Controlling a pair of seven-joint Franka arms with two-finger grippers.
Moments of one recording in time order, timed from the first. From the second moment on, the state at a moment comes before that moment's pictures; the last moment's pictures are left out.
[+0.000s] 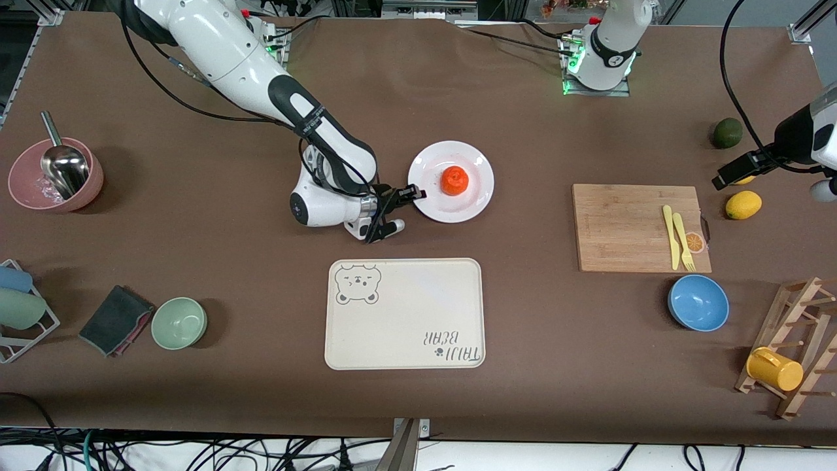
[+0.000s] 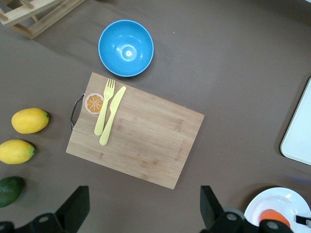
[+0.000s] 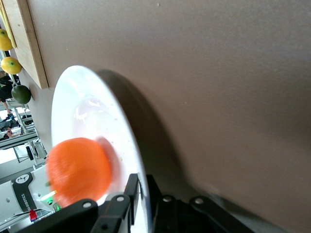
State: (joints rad) left arm 0.18 -0.03 -0.10 -1.77 -0.06 1.71 -0.29; right arm 0.35 0.80 0.34 -1.77 1.01 2.36 -0.45
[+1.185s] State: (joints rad) left arm 0.18 -0.03 -0.11 -1.77 -0.06 1.71 -0.29; right arm 0.27 0.81 0.28 -1.51 0.90 2.29 -0.44
